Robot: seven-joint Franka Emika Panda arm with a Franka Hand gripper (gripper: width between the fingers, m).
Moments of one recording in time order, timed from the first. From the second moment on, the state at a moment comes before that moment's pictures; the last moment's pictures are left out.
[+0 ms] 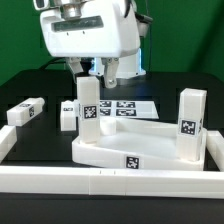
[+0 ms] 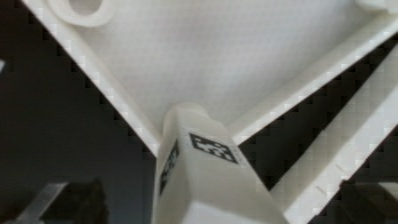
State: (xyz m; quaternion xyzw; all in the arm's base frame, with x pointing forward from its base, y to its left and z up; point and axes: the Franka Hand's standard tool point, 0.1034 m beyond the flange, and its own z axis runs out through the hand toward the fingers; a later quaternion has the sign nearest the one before) arm 0.556 -0.070 0.122 -0.91 0.41 0.00 0.09
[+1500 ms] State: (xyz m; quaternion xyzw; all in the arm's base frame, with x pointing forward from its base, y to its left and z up) arm 0.563 -0.077 0.116 -0.99 -0.12 -0.04 0.02
